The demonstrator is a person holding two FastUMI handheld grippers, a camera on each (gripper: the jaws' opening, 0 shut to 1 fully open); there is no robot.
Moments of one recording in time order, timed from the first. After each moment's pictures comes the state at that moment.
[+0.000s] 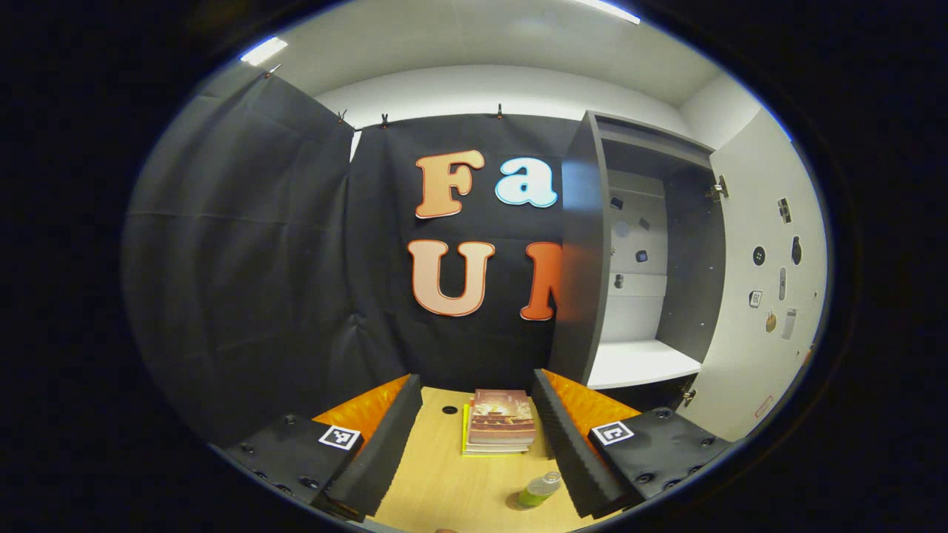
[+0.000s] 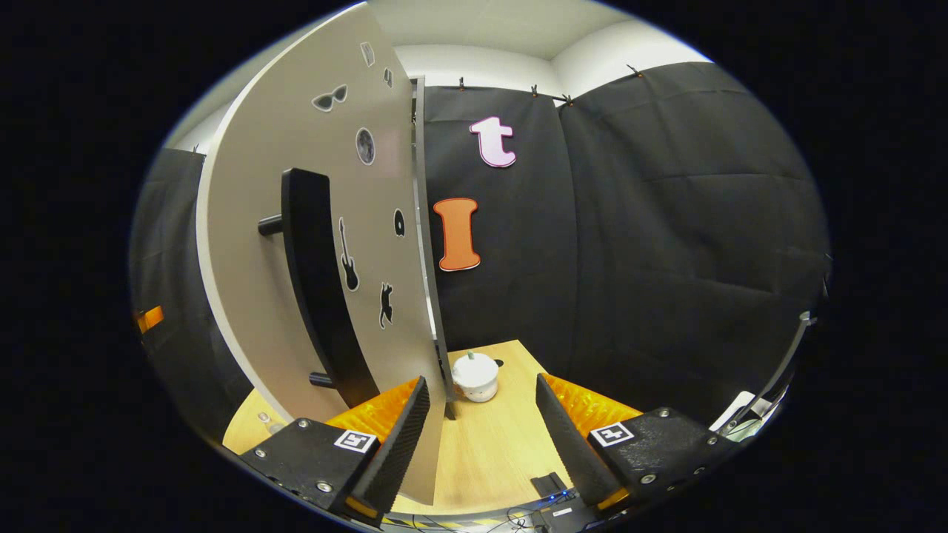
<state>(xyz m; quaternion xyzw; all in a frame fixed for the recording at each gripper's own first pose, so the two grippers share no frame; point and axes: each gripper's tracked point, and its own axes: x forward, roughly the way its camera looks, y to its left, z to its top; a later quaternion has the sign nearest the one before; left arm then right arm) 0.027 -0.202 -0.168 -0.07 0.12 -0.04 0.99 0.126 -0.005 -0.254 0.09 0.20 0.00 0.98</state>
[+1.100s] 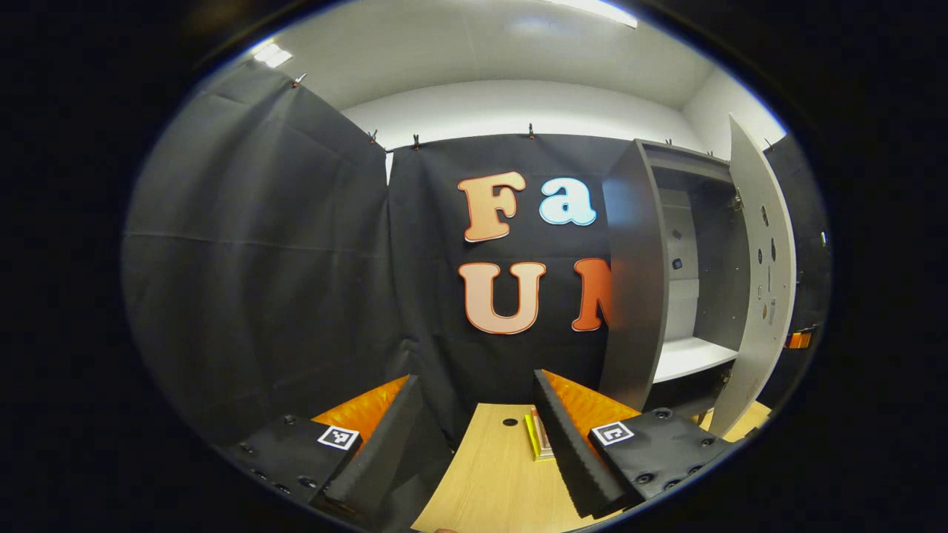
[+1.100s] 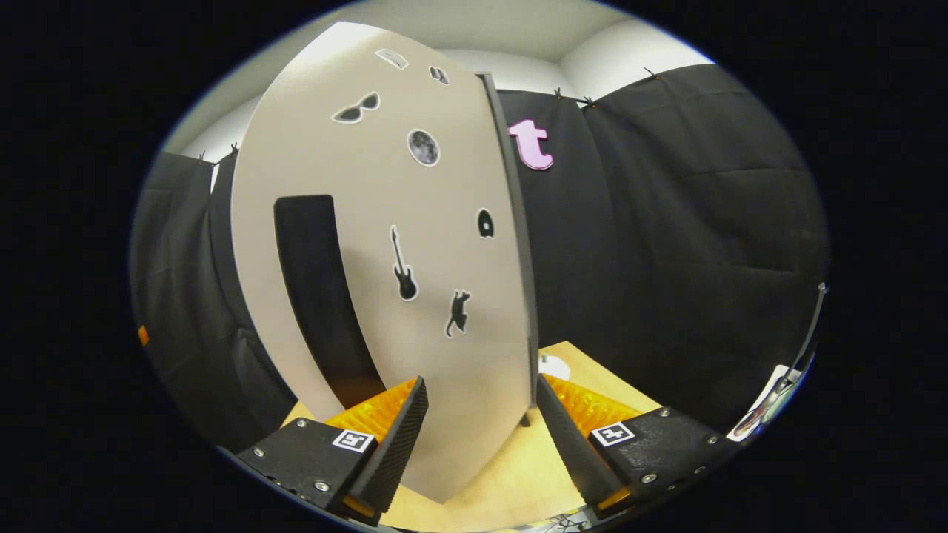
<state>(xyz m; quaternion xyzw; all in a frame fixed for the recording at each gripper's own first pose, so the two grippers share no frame) 0.004 -0.048 -0.164 -0.04 0.09 -0.01 1.00 0.167 0.188 -0.230 0.13 0.17 0.04 0.98</state>
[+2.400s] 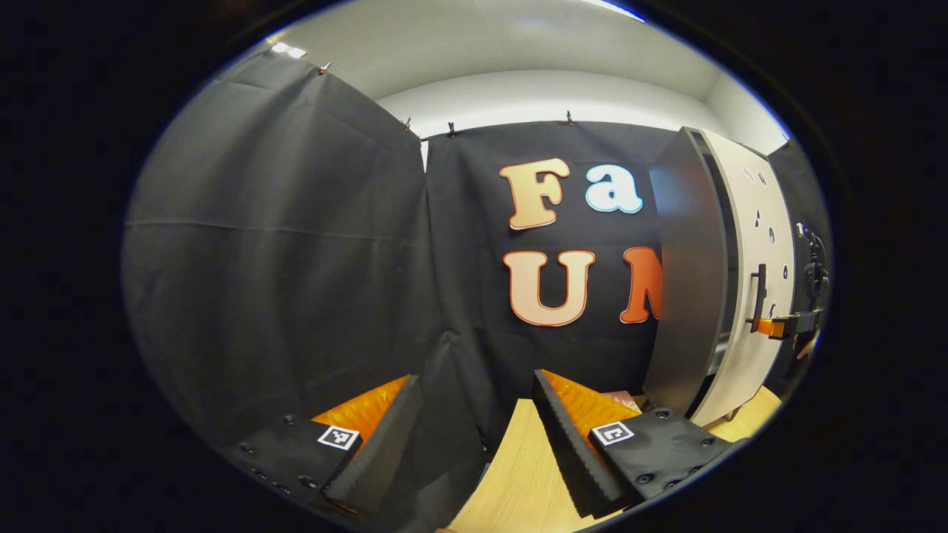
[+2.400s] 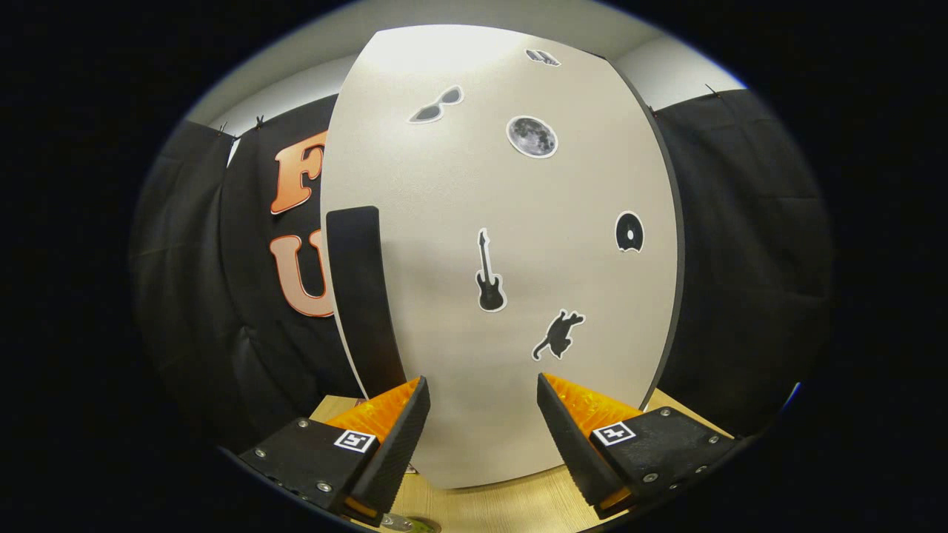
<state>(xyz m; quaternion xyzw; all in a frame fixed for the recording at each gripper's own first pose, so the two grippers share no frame) 0.022 0.021 -0.189 -0.03 0.11 0.04 0.99 0.219 0.308 -0.214 0.08 0.16 0.06 0.98</state>
